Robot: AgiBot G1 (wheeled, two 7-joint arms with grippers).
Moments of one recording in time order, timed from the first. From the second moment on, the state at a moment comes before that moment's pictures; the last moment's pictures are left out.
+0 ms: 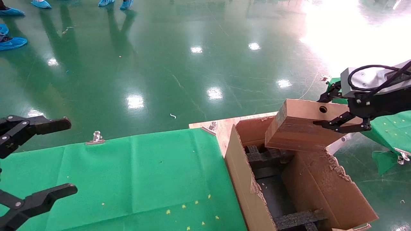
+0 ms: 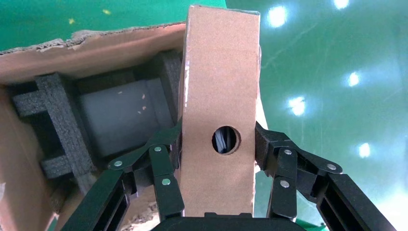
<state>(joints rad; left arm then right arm) -1.08 0.57 0.36 -1.24 0.65 1.45 -0.13 2.26 -0.44 -1.30 0.86 -1.44 -1.59 -0.03</state>
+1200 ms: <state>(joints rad) -1.08 0.57 0.36 -1.24 0.65 1.45 -0.13 2.12 -0.27 -1.39 1.24 -1.65 -1.30 1.28</state>
